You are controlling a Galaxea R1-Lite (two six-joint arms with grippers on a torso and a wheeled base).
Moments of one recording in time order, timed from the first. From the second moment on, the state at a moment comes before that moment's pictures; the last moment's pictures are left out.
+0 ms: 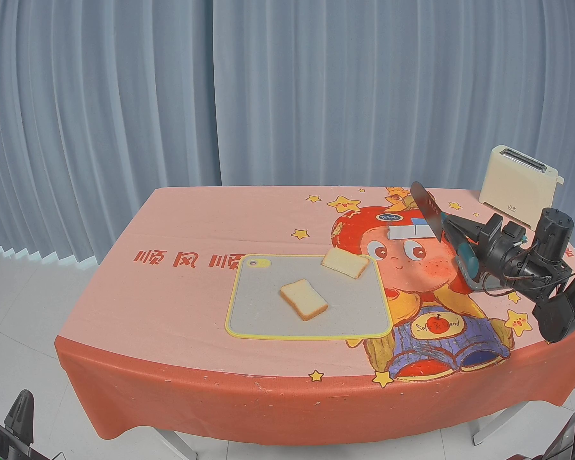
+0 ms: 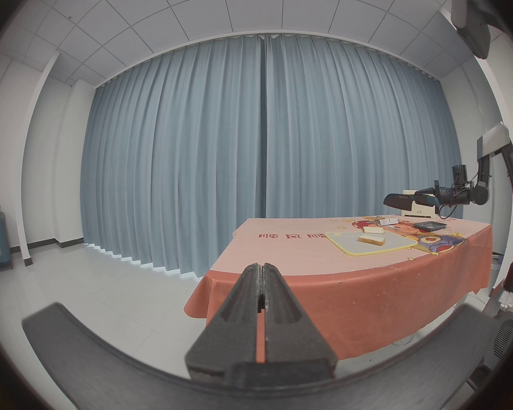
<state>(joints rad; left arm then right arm) 0.00 0.02 -0.02 0.00 0.01 -0.01 0.11 1.92 -0.52 -1.31 0.43 1.24</state>
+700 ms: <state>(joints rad) 0.00 0.02 -0.02 0.00 0.01 -0.01 0.09 2.03 -0.51 -1.40 0.46 1.27</state>
